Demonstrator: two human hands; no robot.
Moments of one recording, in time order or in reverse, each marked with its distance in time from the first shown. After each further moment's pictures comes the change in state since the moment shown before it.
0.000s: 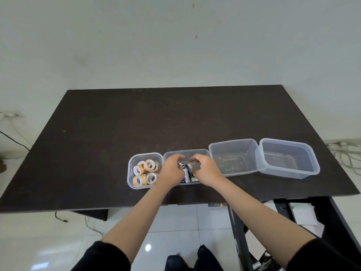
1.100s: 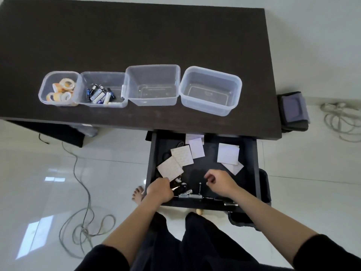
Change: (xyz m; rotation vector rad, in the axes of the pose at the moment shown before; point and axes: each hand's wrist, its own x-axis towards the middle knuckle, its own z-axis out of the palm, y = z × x) left_hand -0.174 0.061 0.337 0.493 -0.454 -0.466; right_hand -0.202 0.370 -0.122 -0.128 -0.445 0.168
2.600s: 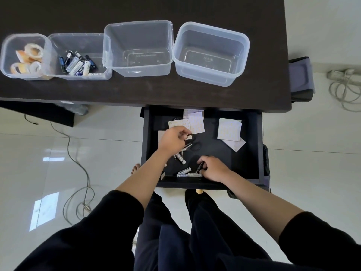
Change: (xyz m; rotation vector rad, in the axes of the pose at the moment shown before) left_hand 0.068 0.044 -0.025 -0.685 0.199 0.283; right_hand 0.016 0.012 0.043 -0.096 -0.152 0.064
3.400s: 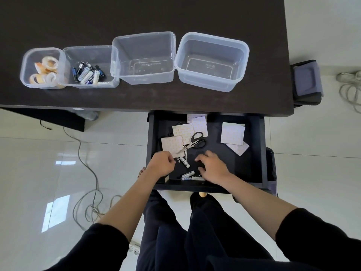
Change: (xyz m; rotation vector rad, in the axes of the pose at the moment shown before) left_hand -0.051 -0.030 -0.025 0.460 -0.123 -0.219; right_hand -0.001 -0.018 -0.002 -0.100 0.166 -0.139
